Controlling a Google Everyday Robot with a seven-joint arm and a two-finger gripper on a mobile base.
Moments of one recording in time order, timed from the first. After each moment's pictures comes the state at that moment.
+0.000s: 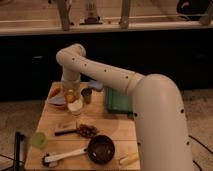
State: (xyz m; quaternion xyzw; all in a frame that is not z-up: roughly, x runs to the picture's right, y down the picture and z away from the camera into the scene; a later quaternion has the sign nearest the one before) arm -0.185 0.037 0.774 -0.20 -0.33 -0.60 0.71
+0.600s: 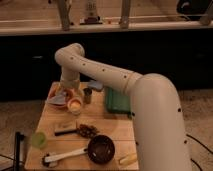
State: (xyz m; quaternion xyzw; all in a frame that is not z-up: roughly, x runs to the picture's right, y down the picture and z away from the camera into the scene) arm -0.188 0.035 0.775 -0.20 -0.32 -0.60 0.70
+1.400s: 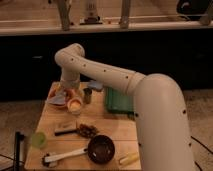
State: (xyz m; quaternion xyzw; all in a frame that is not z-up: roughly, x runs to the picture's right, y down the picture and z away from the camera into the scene) arm -0.185 0.033 0.770 -0.19 -0.31 -0.60 0.71
